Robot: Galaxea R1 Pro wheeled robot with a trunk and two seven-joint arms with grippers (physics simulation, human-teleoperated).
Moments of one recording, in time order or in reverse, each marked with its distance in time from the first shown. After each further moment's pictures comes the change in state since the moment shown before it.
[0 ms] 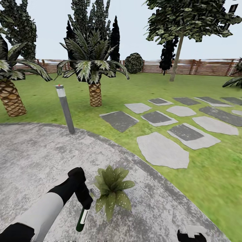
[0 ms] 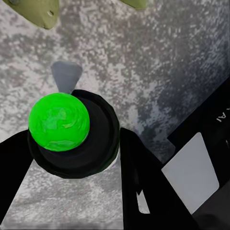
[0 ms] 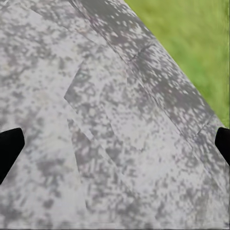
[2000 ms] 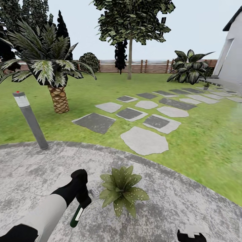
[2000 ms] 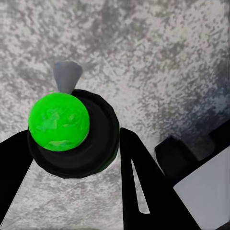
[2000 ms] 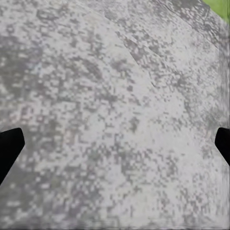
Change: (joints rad) left arm 0.011 -0.035 0.007 0.016 -0.089 0.055 0.161; right arm 0.000 0.000 0.002 0.000 0.002 0.000 0.000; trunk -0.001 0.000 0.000
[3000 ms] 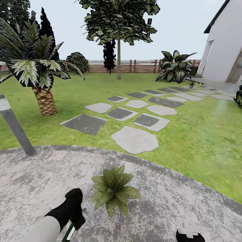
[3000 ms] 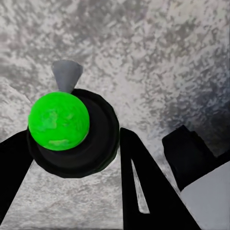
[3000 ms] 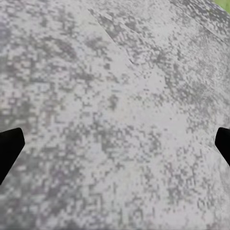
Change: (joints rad) left arm 0.168 0.013 0.069 -0.002 0.048 -0.057 0.226; right arm 0.000 0.009 0.001 0.005 0.001 0.000 0.000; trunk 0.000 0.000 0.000
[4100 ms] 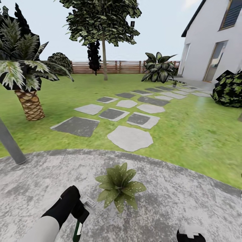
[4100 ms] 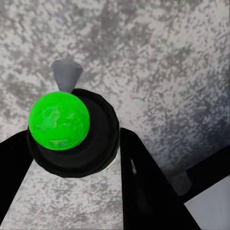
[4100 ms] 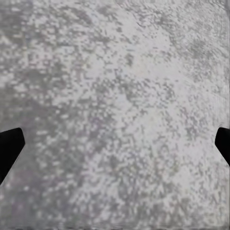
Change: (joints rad) left arm 0.011 -0.017 0.184 -0.052 0.114 -0.027 0.026; right arm 0.001 -0.004 -0.001 0.000 -0.001 -0.001 0.000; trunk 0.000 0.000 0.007
